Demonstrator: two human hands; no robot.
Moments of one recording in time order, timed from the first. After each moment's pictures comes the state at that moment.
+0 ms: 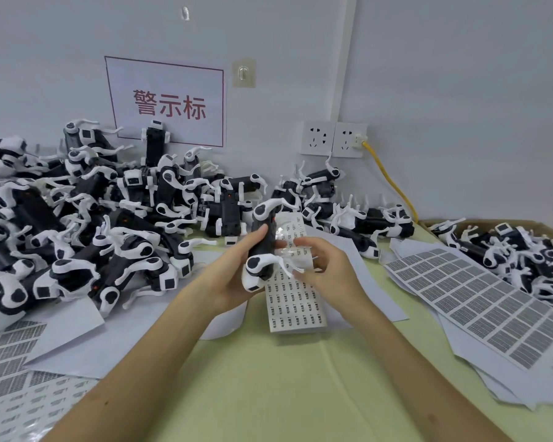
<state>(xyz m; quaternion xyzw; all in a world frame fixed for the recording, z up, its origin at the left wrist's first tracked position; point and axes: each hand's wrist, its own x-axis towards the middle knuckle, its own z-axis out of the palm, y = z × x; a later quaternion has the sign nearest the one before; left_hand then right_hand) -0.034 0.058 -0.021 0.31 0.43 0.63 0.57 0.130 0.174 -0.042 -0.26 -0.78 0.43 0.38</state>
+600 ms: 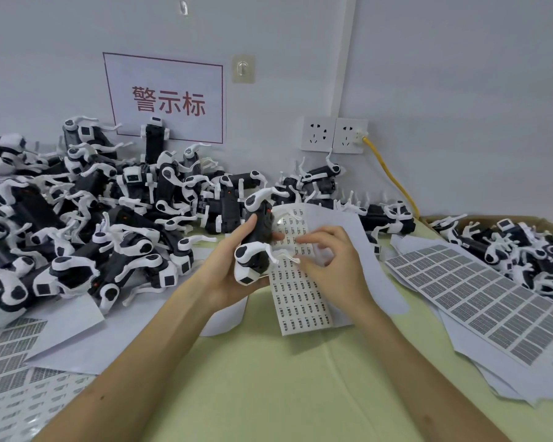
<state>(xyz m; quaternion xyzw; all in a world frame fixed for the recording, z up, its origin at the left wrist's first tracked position) -0.034 0.051 -0.016 0.30 0.37 0.65 0.59 0.136 0.165 -0.032 -0.25 -0.79 0.34 0.45</state>
